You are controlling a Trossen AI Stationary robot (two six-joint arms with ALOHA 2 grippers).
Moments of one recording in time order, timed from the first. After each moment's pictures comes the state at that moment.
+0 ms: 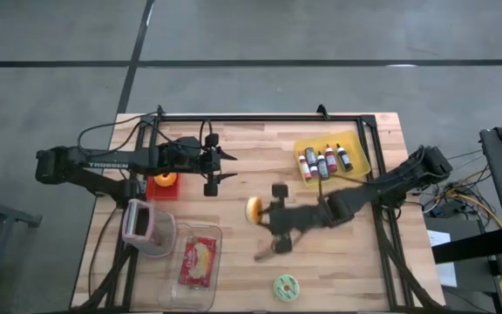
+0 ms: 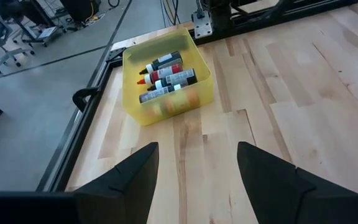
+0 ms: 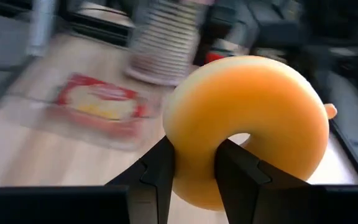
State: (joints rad) left arm 0.16 1.20 0.76 -0.02 0.02 0.34; right arm 0.38 1.59 1.17 -0.07 0.42 -0.03
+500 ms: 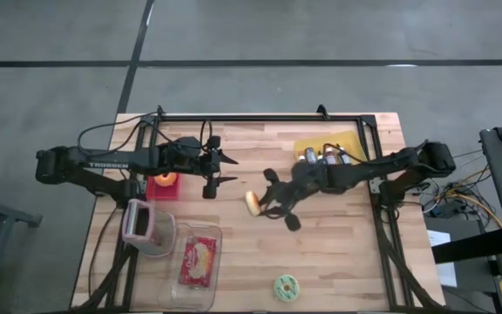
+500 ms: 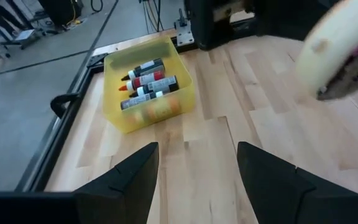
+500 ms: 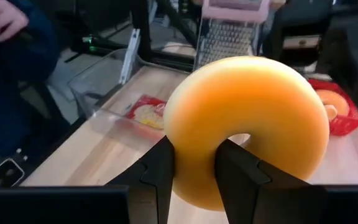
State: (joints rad) left arm 0.16 1.20 0.76 -0.02 0.10 0.31; right arm 0.07 1.52 0.95 0.25 -0.30 -0.06
